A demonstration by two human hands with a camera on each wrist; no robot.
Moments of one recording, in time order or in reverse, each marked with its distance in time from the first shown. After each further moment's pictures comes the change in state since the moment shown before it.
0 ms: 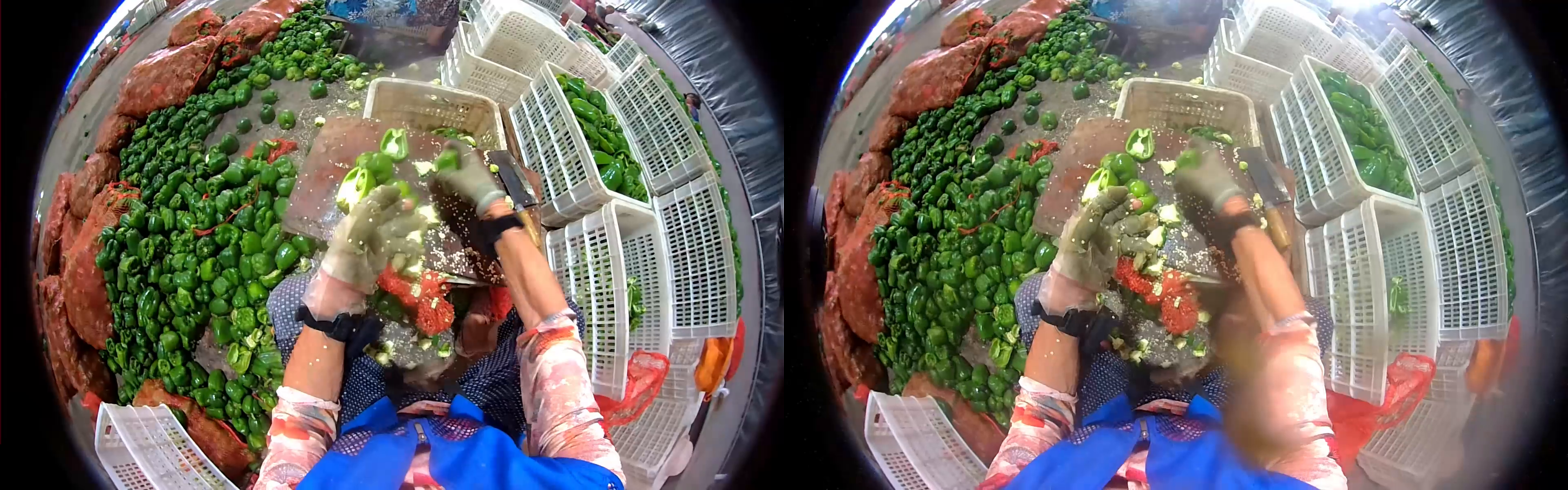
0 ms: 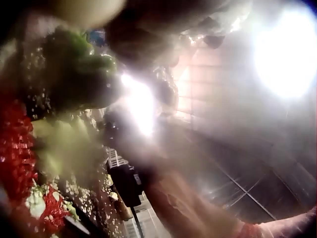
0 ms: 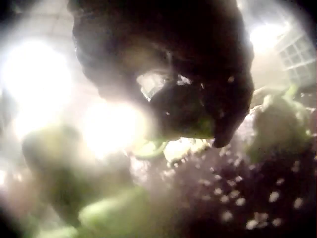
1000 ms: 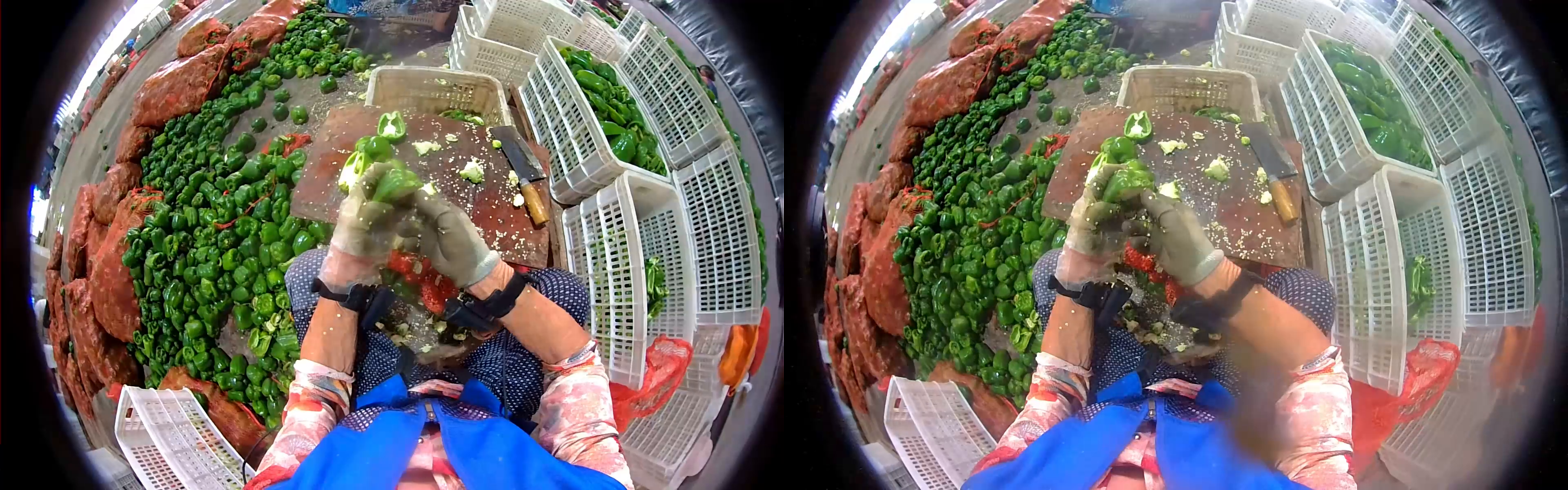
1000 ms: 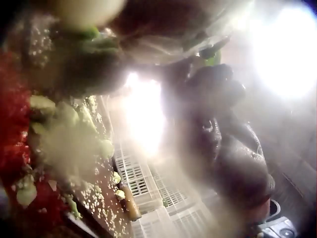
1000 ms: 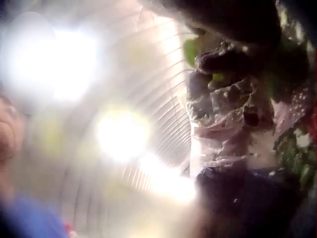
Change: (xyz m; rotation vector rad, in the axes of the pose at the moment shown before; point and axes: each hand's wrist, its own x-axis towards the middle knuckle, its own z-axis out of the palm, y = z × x) left_hand -0.003 -0.014 0.017 0.083 -0.012 -0.068; right_hand -0.161 -0.053 0.030 1.353 -0.369 0.203
